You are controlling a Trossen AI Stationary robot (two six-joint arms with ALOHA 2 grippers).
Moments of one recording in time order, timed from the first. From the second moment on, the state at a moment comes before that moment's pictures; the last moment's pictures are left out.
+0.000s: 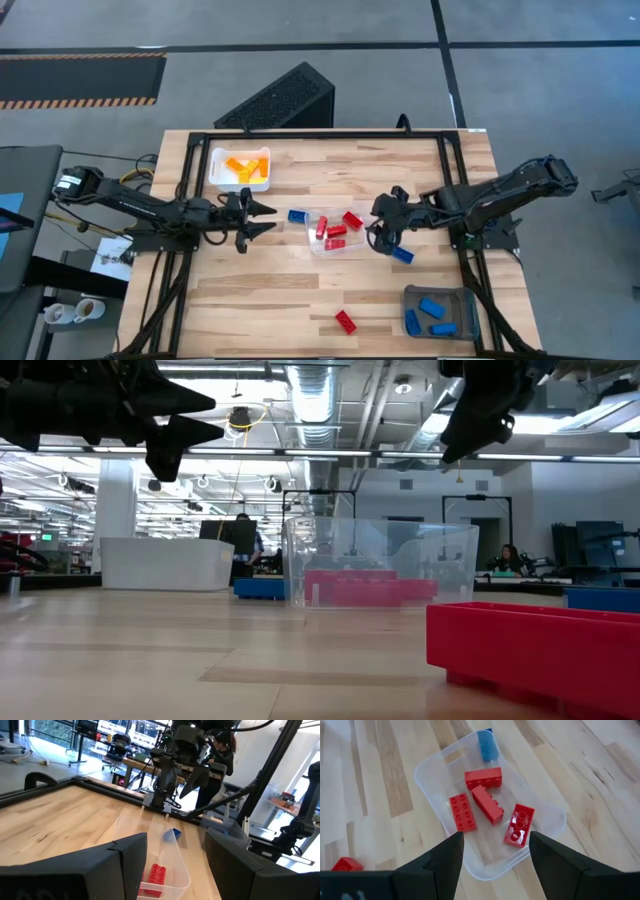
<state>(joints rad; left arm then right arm) -0.17 0.92 0.16 0.78 -0.22 -0.33 0.24 1.23 0.96 -0.59 0.32 0.54</state>
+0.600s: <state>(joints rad) -0.18 0.92 0.16 0.78 -0.23 -0.34 0.23 1.23 0.96 -0.59 0.32 0.56</state>
